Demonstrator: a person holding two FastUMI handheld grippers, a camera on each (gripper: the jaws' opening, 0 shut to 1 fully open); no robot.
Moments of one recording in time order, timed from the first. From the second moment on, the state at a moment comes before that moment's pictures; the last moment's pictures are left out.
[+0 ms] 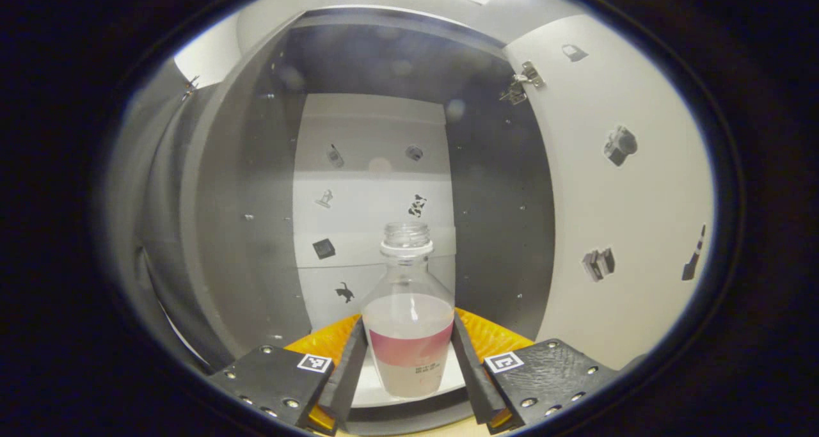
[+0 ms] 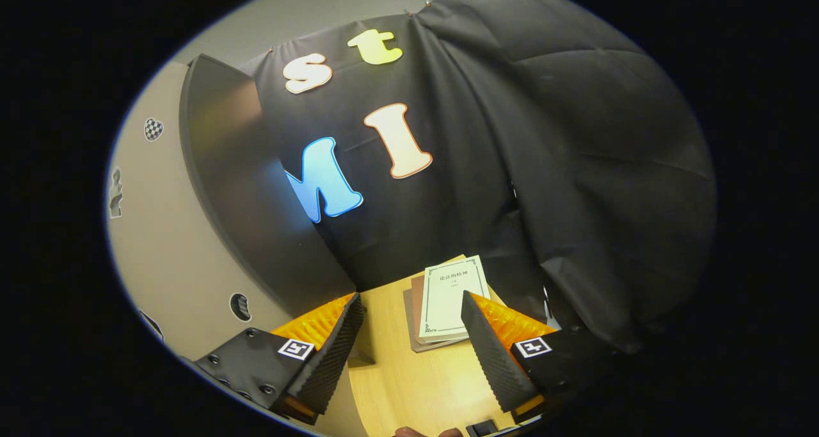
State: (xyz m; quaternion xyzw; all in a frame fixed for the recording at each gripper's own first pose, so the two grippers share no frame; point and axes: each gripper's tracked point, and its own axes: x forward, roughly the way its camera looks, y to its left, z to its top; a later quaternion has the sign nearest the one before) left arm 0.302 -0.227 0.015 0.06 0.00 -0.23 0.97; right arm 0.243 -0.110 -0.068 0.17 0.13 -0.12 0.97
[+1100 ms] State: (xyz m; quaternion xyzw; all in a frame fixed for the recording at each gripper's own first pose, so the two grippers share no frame) left arm 0.156 0.018 -0.188 0.07 0.08 -0.09 0.99; right arm 0.122 -0.071 -0.017 0.11 0.01 -0.28 0.95
